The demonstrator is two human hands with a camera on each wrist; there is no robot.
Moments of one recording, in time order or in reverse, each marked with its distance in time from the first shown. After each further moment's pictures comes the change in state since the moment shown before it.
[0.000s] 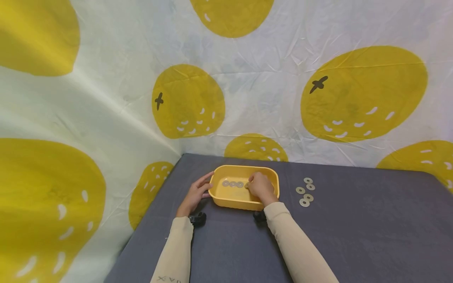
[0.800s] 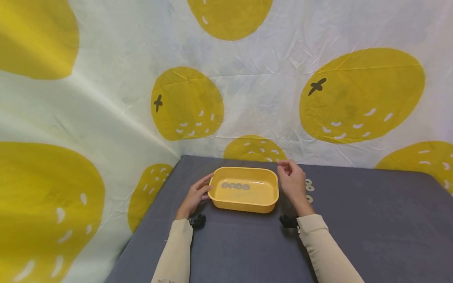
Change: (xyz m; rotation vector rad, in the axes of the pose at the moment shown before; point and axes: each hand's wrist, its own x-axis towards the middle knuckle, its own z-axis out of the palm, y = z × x) left_hand -0.002 0.000 0.000 0.005 -0.006 0.012; right_hand -0.033 0.054 -0.068 0.422 0.527 -0.181
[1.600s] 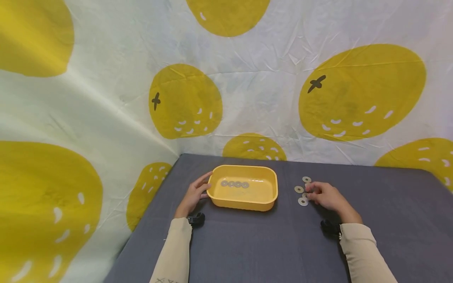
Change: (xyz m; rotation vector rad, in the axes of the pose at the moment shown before) left_hand 0.001 0.004 0.001 -0.015 -0.014 -0.021; right_hand 0.003 0.084 -0.105 -0.322 -0.654 0.042
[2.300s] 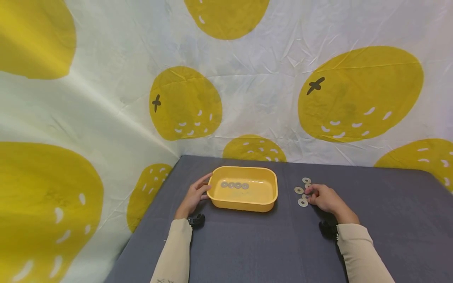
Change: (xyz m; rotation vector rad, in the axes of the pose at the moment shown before) left_hand -0.001 0.002 0.002 0.010 0.017 0.009; right_hand 0.003 0.000 0.003 -0.056 0.004 0.004
